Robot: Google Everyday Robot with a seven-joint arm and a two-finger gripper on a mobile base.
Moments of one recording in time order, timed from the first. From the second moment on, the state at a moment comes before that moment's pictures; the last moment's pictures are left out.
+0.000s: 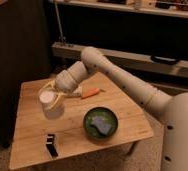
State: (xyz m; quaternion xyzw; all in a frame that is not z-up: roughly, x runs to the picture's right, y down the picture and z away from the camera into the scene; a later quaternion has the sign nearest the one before) arm -0.207 0.069 0.574 -0.39 -0.61 -0.10 0.68
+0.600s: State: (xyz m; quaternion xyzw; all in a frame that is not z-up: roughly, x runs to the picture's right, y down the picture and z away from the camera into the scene) arm -0.185 0.112 0.549 -0.43 -0.59 -0.09 0.67
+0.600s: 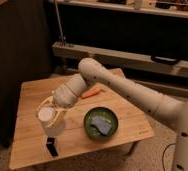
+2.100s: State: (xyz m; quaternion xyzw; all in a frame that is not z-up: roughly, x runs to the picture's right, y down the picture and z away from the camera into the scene) arm -0.210 0.159 0.582 -0.46 -0.65 -0.07 0.60
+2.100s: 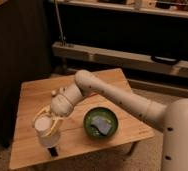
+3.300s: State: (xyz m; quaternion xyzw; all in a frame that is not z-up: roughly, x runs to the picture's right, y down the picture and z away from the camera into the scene) arm -0.227 0.232 0.603 -0.48 -0.62 -0.16 0.60
